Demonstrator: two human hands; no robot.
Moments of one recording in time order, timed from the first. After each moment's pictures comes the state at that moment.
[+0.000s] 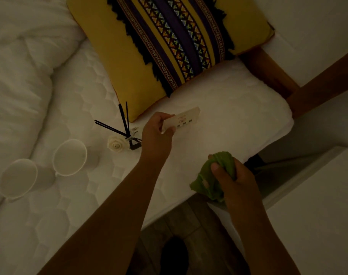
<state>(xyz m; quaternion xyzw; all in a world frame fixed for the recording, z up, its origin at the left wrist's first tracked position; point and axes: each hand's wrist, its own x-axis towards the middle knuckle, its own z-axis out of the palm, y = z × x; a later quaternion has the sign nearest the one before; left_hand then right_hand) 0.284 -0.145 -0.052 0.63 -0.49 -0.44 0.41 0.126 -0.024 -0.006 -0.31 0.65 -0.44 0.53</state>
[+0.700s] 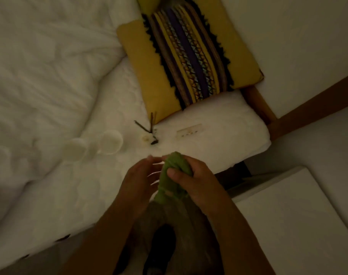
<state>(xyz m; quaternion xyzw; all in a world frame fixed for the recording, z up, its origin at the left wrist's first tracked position) 0.333 -0.008 0.093 0.59 -0.13 -0.69 0.40 0.174 -0.018 0.128 -0.46 0.52 -0.28 0.67</state>
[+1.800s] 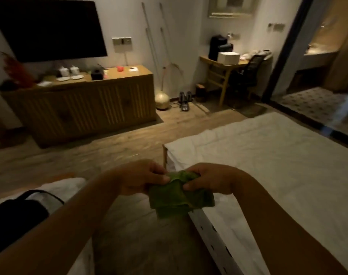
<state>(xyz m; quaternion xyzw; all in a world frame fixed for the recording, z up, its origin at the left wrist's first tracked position) 0.863 0.695 0.503 0.75 -0.03 -0.37 0.55 0.870 0.456 0.499 -0.81 -0.15 0.35 0.45</state>
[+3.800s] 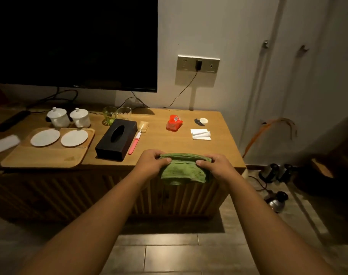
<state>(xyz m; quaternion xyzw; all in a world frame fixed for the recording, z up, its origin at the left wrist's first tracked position) 2.339 1.227 0.427 0.75 0.23 0.03 0.62 2.446 1.023 0.418 -0.79 -0.13 0.24 0.55</state>
